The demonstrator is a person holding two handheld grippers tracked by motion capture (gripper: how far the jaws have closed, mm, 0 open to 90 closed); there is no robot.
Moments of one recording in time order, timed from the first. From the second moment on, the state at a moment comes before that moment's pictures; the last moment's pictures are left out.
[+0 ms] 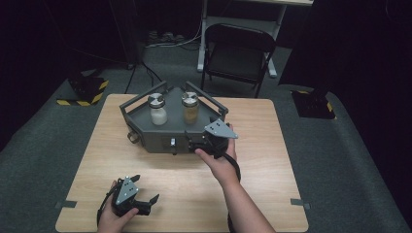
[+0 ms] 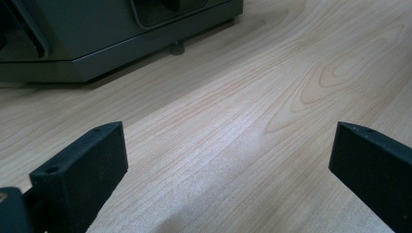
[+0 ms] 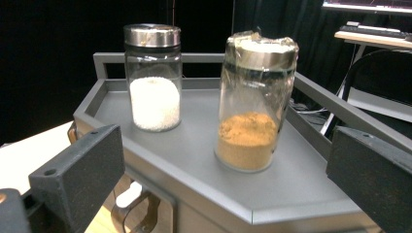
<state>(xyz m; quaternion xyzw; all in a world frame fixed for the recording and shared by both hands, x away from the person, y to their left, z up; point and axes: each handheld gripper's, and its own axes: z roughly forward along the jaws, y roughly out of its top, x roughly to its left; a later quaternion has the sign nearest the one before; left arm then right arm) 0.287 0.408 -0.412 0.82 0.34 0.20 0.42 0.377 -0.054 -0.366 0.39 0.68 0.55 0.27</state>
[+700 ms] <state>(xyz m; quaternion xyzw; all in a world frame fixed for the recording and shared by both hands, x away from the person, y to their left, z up) 0.286 0.408 -0.412 0.82 0.34 0.20 0.42 0.328 -0.075 -0.396 0.39 0.69 0.55 0.26</state>
